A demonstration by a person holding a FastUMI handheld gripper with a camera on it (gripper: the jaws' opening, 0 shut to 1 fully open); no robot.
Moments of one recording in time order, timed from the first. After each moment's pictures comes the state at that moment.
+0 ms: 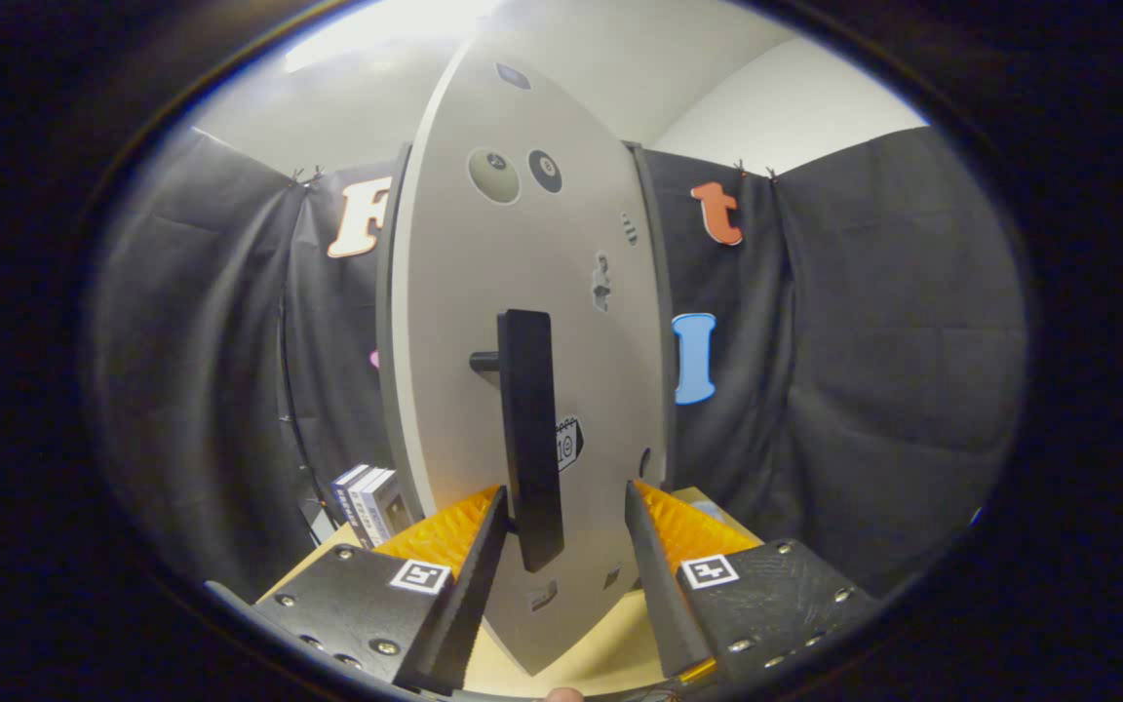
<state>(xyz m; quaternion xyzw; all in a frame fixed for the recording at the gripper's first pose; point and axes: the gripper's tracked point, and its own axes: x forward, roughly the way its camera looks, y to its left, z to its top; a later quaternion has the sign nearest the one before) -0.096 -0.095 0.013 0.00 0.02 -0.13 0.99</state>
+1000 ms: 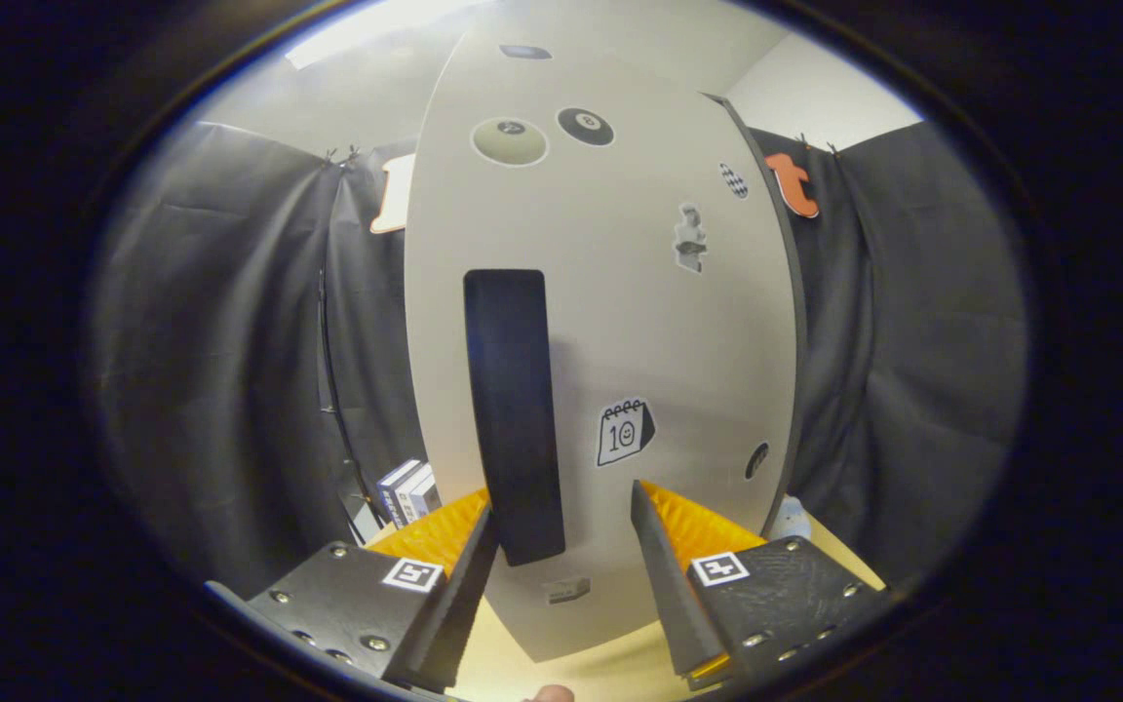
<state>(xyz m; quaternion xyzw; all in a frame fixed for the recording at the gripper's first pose) 0.010 -0.043 -0.002 0.01 0.05 -0.06 1.00</state>
